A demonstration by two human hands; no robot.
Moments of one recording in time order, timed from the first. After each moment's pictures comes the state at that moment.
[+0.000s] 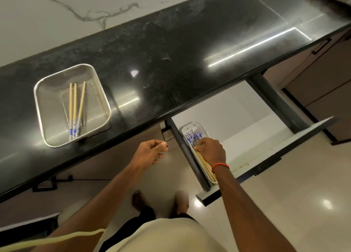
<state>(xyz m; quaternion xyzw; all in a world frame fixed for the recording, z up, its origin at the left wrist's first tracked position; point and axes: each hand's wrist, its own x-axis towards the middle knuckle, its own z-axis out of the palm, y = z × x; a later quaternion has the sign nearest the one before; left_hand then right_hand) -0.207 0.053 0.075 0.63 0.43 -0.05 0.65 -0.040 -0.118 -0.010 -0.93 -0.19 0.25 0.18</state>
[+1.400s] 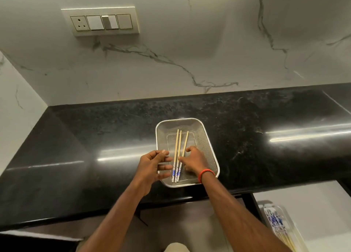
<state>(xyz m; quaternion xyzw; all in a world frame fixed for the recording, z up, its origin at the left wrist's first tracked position) -0.374 0.294 0.162 0.46 0.46 0.25 0.72 -0.197 0.258 0.103 -0.84 -0.33 0.32 0.29</state>
